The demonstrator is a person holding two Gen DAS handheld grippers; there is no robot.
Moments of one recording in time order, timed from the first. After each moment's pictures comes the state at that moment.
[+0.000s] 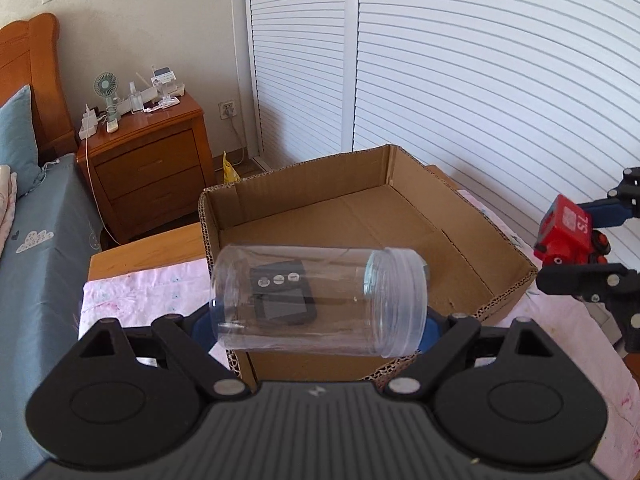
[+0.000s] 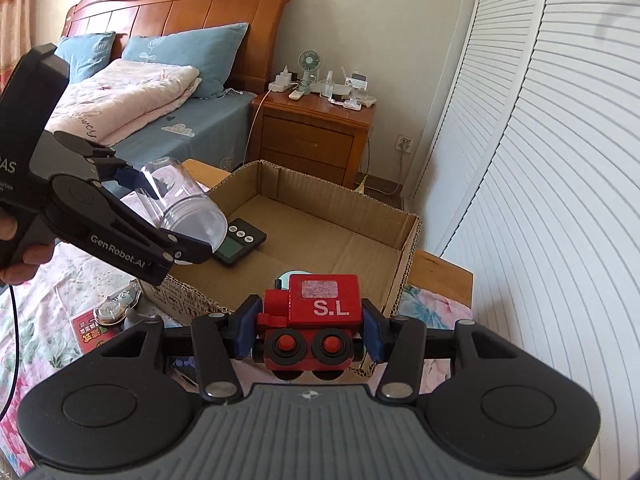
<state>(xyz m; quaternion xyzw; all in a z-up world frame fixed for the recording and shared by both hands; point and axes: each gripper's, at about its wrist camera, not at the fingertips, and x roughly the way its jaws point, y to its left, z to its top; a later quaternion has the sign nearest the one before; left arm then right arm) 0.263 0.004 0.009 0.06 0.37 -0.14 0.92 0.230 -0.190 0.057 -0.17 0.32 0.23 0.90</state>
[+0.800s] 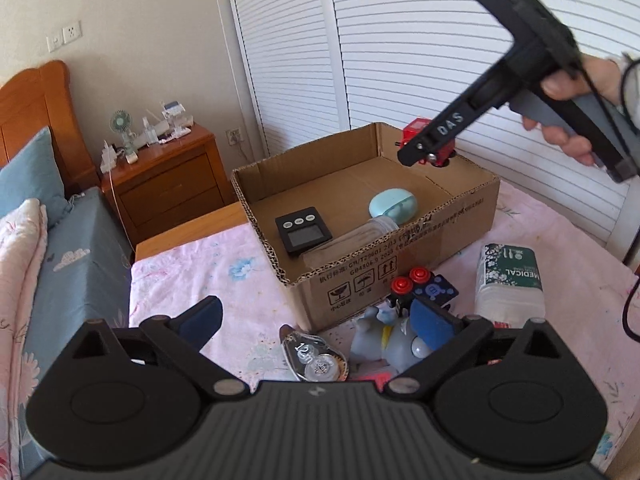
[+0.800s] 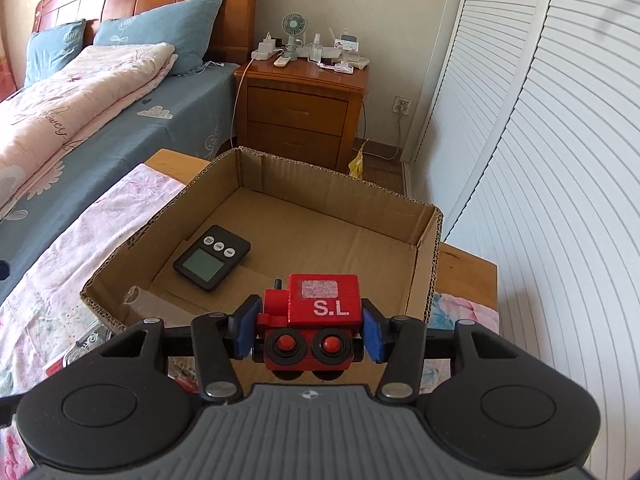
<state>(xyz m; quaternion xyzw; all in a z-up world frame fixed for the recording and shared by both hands) 0.147 0.034 0.007 0.13 0.31 -0.14 0.93 0.310 -0.149 0.037 -0.15 0.38 0.21 0.89</state>
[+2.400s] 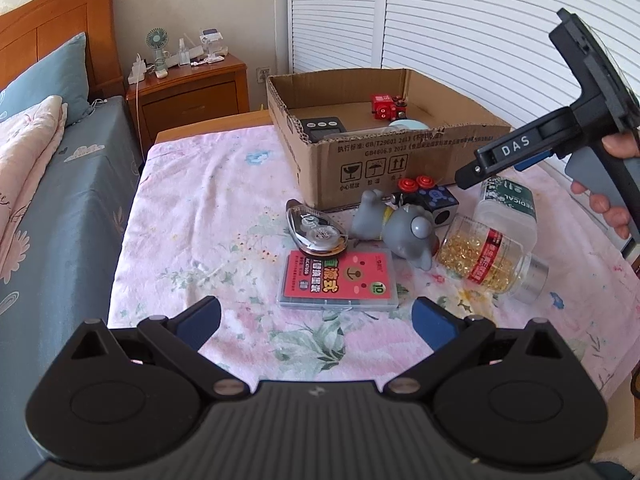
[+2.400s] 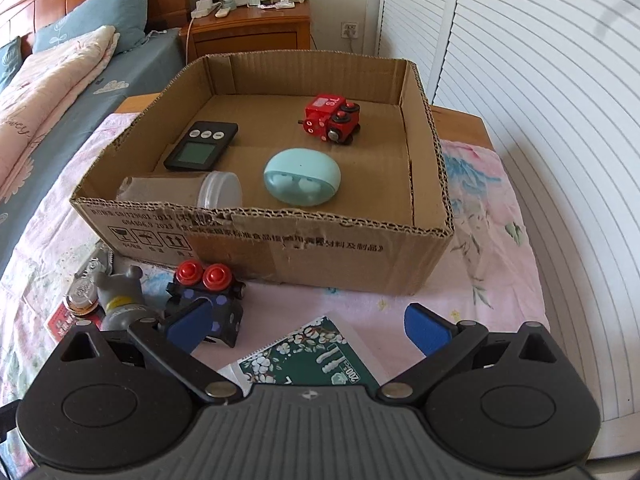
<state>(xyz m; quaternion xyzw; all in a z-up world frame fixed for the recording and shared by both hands) 0.094 0.067 -0.037 0.04 0.39 -0.10 0.92 0.239 -0.163 -0.035 -0.06 0.47 0.12 0.87</state>
